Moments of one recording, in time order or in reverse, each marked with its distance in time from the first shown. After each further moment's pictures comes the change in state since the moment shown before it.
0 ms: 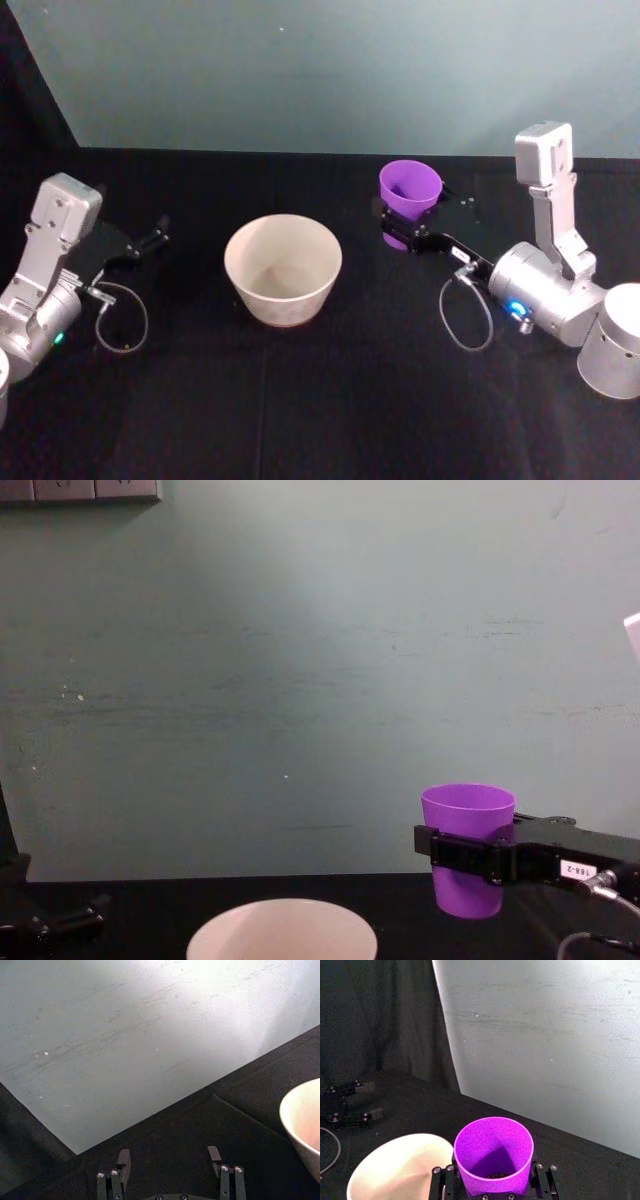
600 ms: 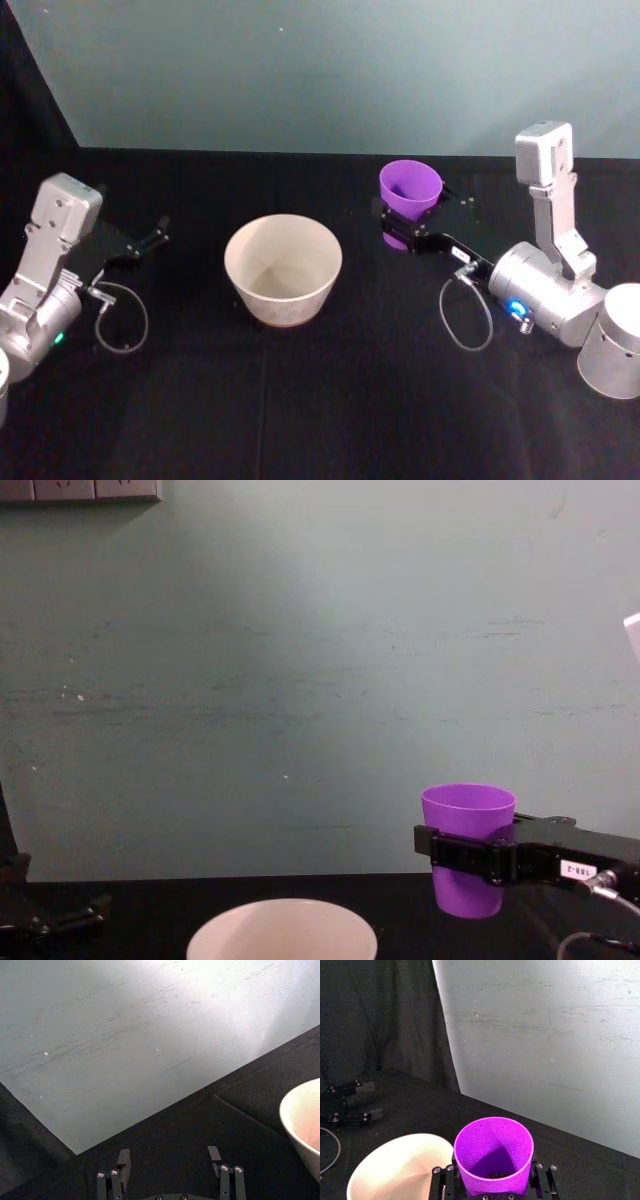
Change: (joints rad) left arm 0.000 0.000 0.000 0.000 0.000 0.000 0.000; right arm 0.000 0.000 0.000 0.000 0.000 0.000 0.000
